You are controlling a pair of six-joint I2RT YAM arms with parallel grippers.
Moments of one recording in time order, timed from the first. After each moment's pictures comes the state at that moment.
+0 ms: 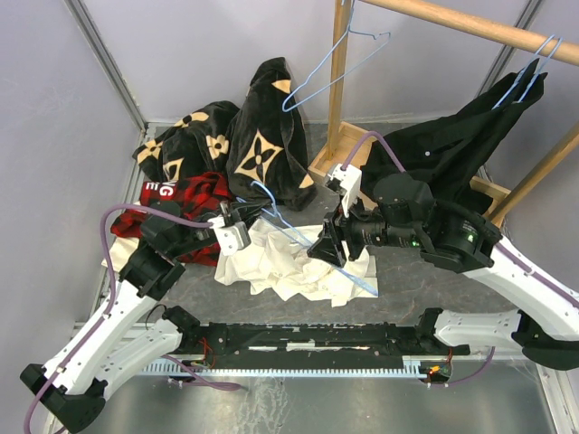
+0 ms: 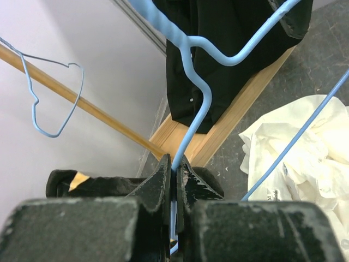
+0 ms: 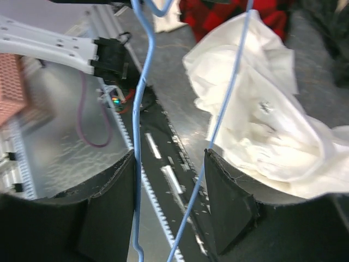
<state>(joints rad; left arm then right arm) -0.59 0.72 0.82 -0.04 0.62 0.69 1.04 1.10 1.48 -0.82 -0.22 0.31</state>
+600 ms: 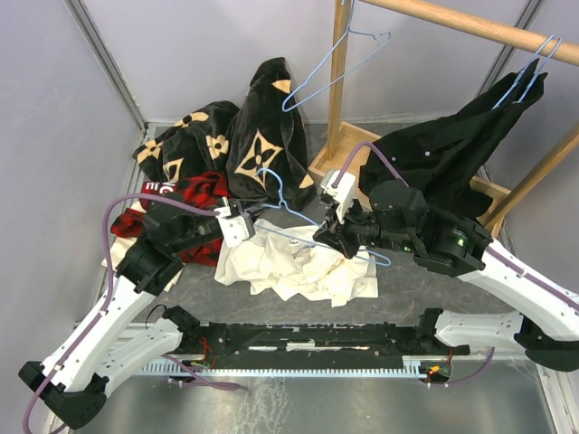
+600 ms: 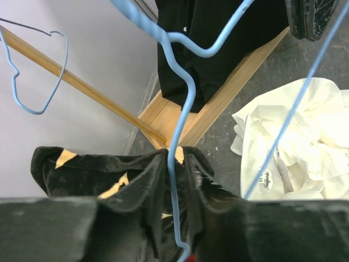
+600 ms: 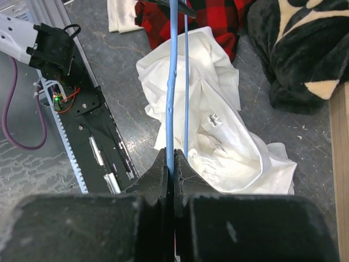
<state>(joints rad) -0.59 0.76 0.91 -0.22 0.55 0.72 1.05 1.09 1.40 -0.75 -0.07 0.05</state>
